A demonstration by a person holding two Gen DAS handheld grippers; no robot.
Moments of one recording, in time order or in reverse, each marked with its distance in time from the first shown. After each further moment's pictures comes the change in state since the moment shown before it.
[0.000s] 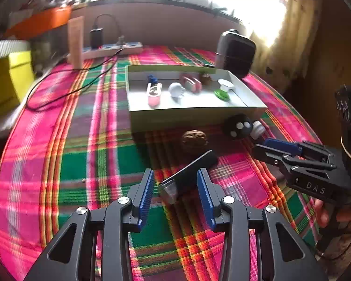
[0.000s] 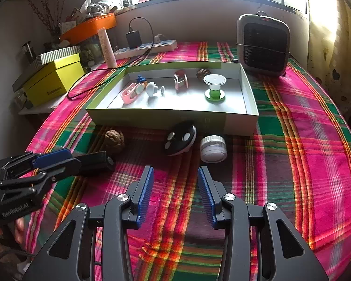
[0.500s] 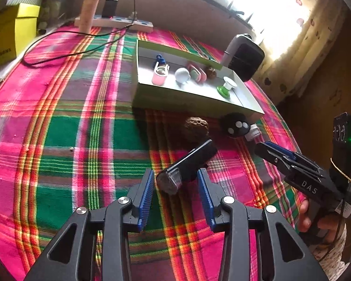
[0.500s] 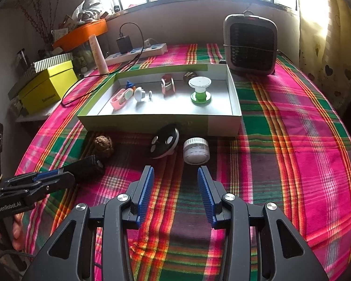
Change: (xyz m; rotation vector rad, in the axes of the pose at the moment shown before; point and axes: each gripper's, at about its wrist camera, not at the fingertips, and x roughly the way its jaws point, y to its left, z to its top) left arm 0.010 0.021 -0.011 -0.216 0.070 -0.125; right arm -0.004 -0.014 0.001 0.038 -0.012 -0.022
